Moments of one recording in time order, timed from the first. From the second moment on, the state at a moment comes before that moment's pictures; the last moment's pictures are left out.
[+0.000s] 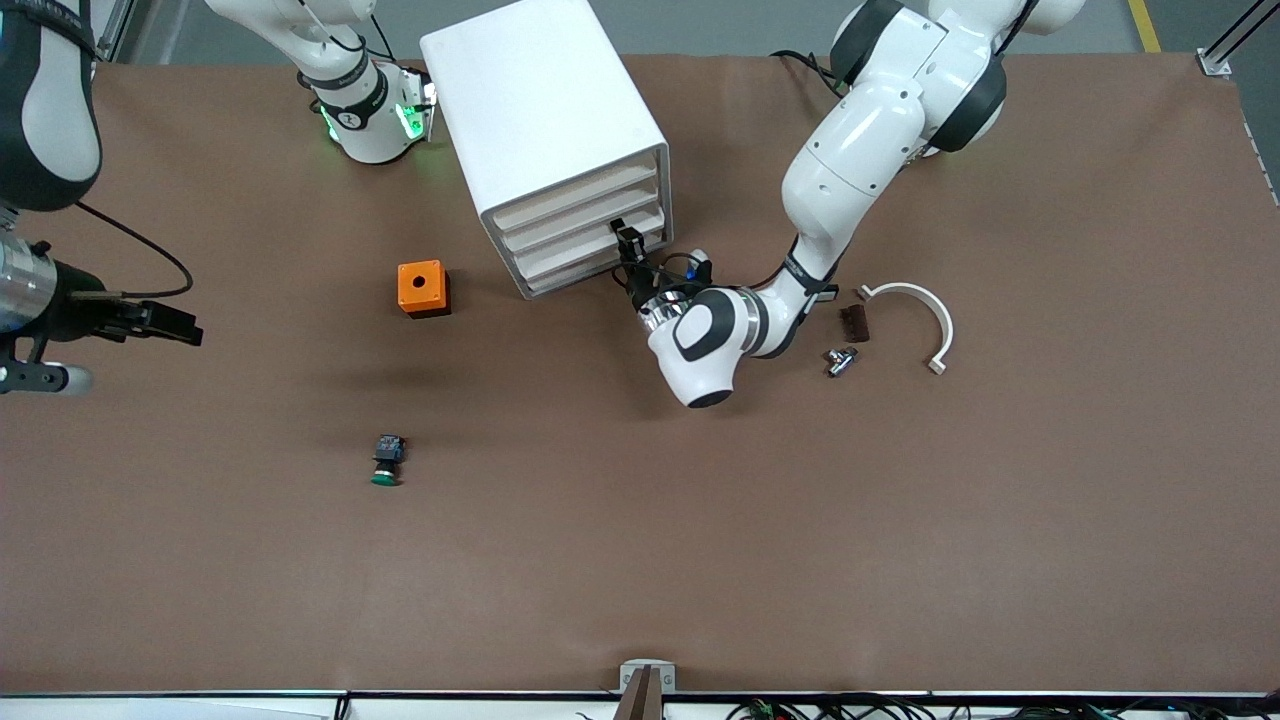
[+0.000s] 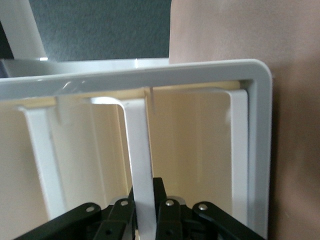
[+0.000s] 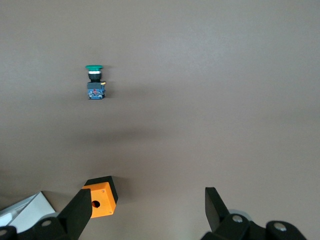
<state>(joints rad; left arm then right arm) -0.57 1.09 -0.18 -1.31 -1.03 1.45 -2.25 -0.05 0.18 -0.03 -1.61 0.01 1.65 -0.01</state>
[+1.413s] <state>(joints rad) -0.34 1.10 -0.17 -1.29 -1.12 1.50 -1.97 0.10 0.48 -0.01 -1.87 0.02 2.41 0.25</state>
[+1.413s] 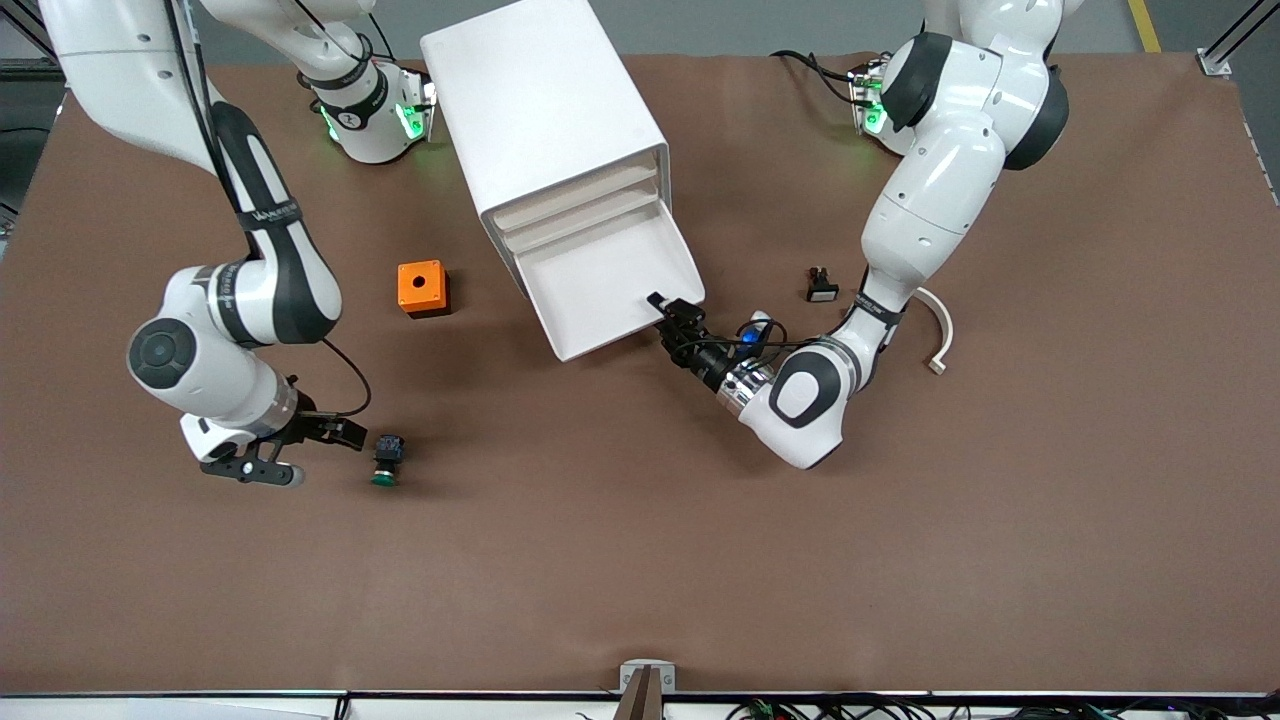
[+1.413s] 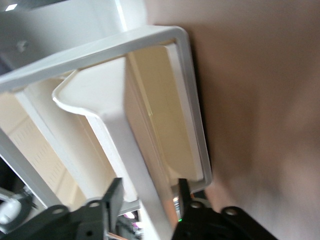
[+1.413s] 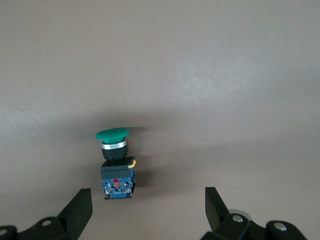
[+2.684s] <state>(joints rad) -0.36 0.93 -0.09 -1.15 -0.81 1.67 -0.90 0.17 0.62 -0.01 -1.88 0.02 2.54 0.34</state>
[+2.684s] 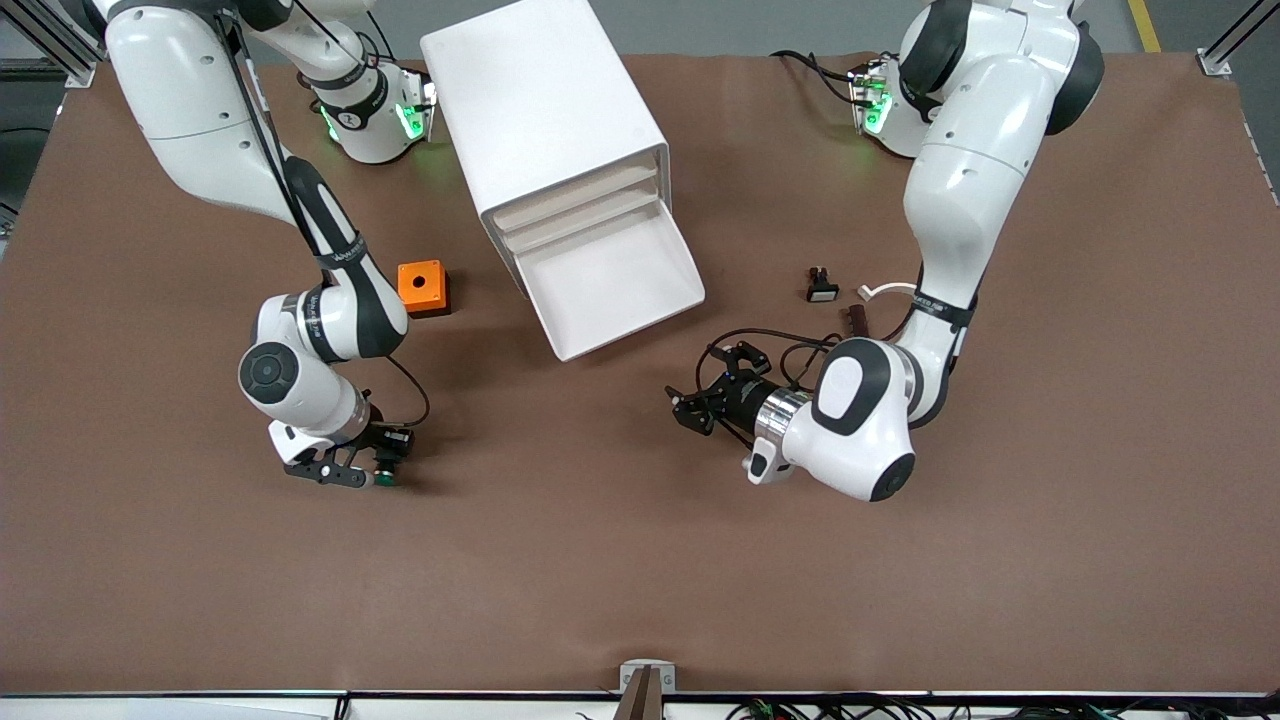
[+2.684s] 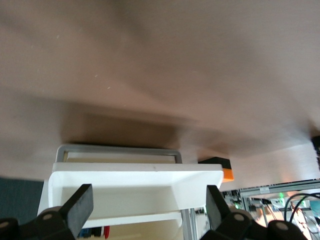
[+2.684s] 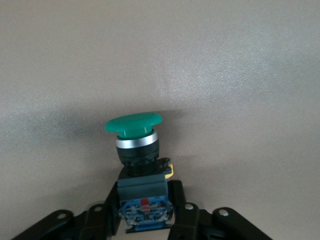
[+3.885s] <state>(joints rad) -0.38 0.81 -0.07 -1.15 -0.50 1.80 -0.73 0.60 0.34 0.01 -1.81 0.10 2.10 1.29</state>
